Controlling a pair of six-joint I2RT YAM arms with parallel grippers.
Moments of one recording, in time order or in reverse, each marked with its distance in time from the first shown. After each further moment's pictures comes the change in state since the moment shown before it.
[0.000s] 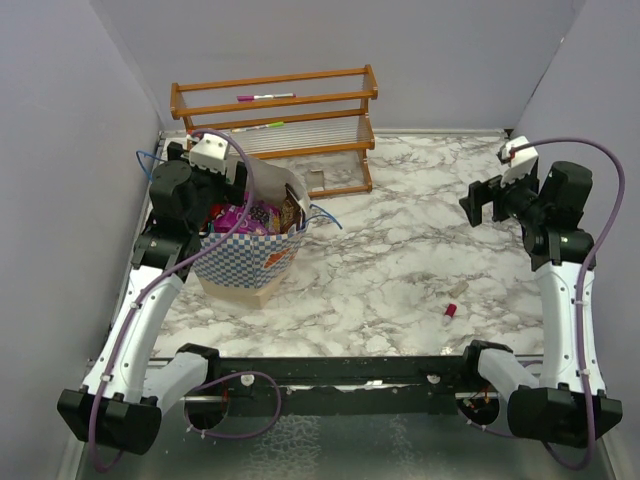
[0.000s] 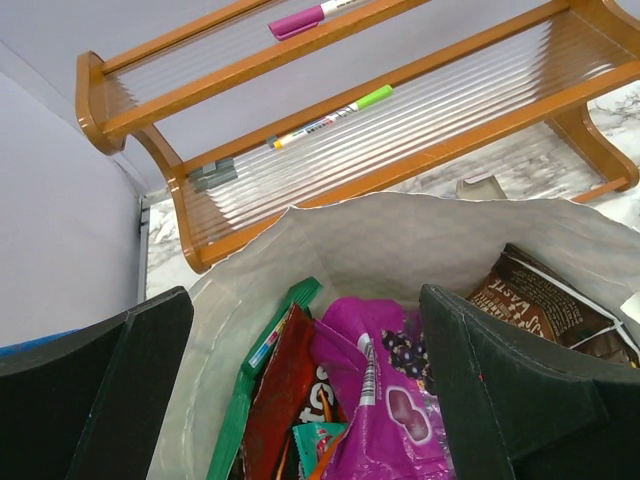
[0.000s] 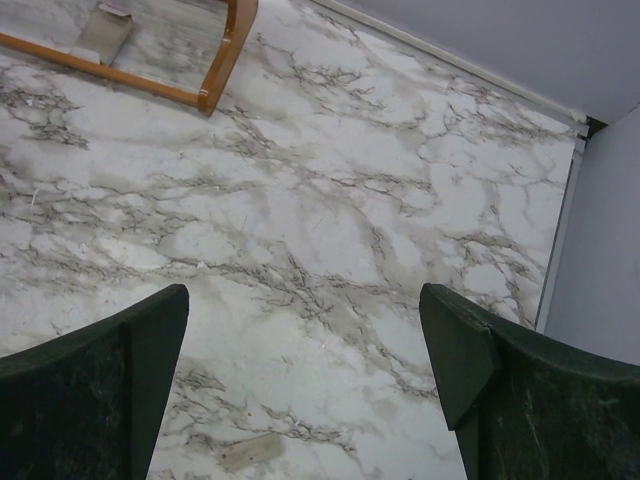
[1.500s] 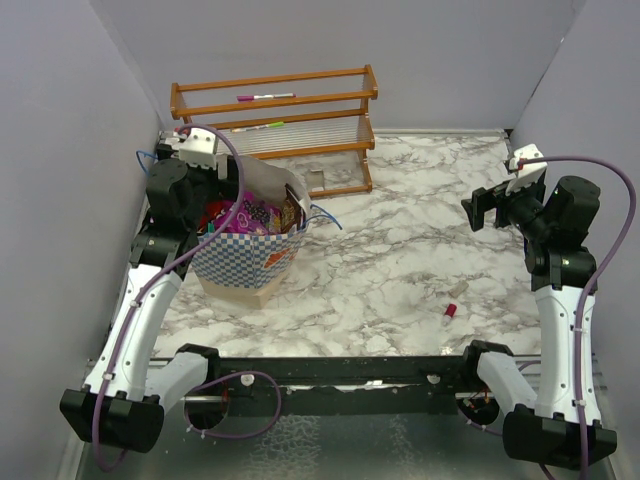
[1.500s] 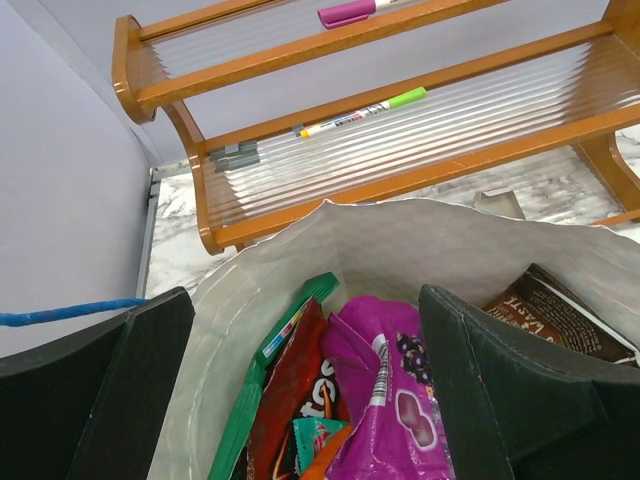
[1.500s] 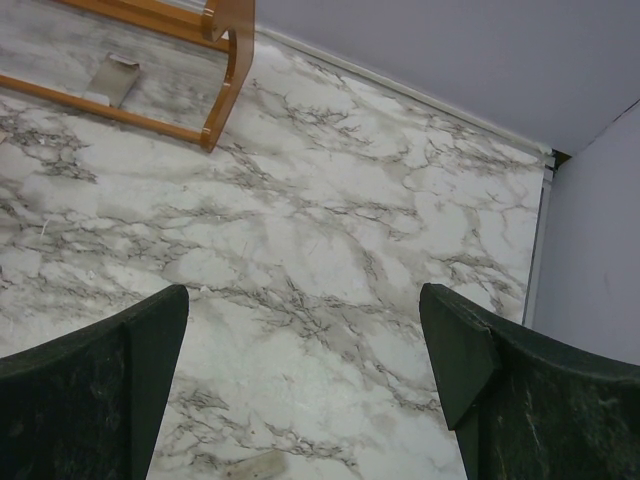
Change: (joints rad) left arm 0.032 0.008 0.006 0.002 -0.058 -0.074; right arm 0.000 -0.133 -0.065 0.059 0.004 0.051
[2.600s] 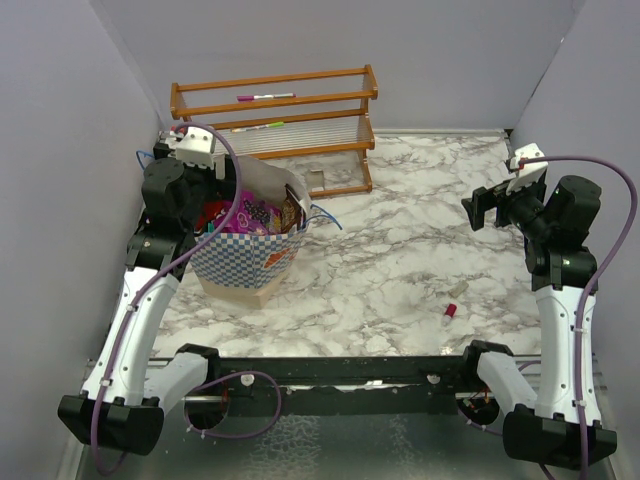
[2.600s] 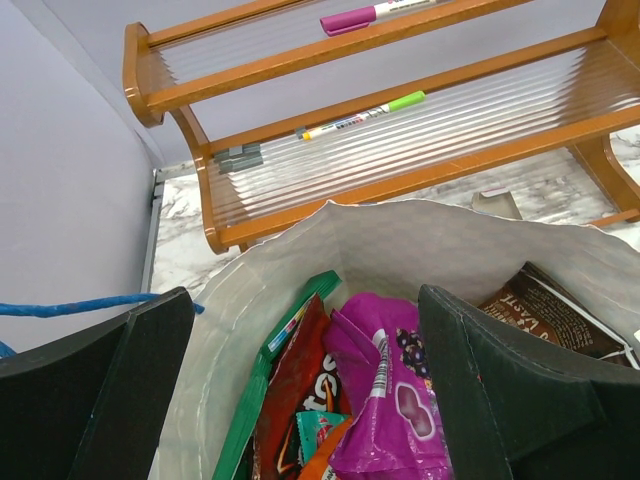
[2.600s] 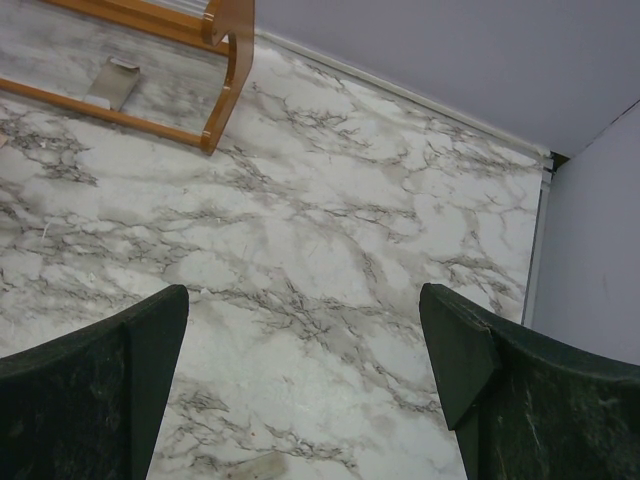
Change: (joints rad) left arm 0.000 -0.013 0.035 -0.048 0.001 0.000; right arm 0.000 0.000 0.006 0.000 0.000 0.007
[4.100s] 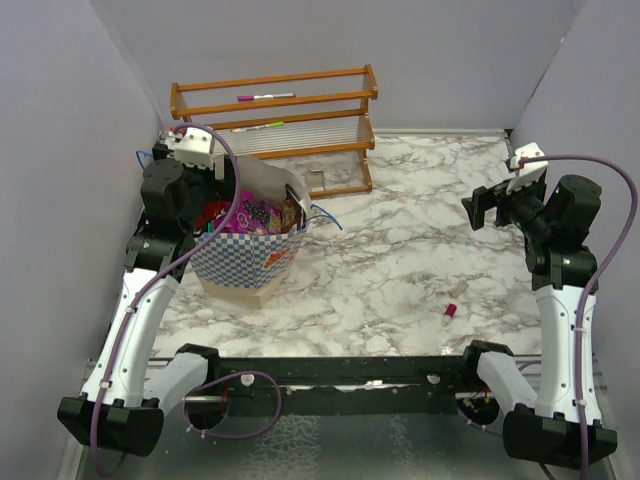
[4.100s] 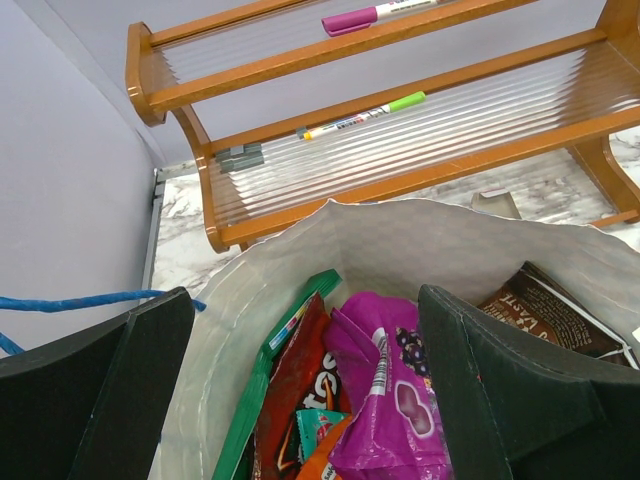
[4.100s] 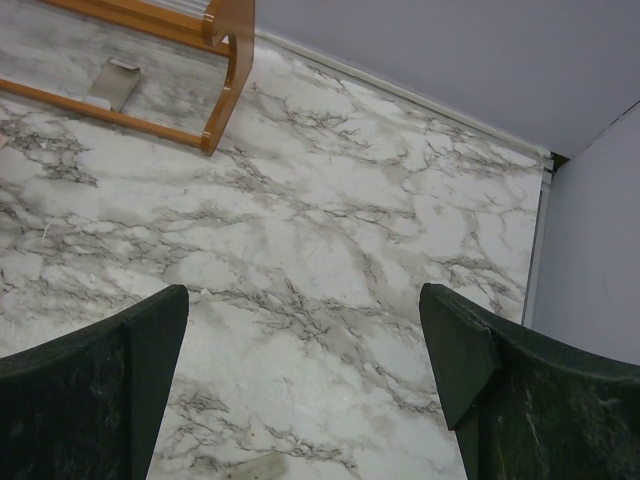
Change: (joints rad) left arm 0.000 -0.007 0.000 -0.005 -0.002 -0.003; right arm 0.000 0.004 0.004 0.000 -0.001 0.000
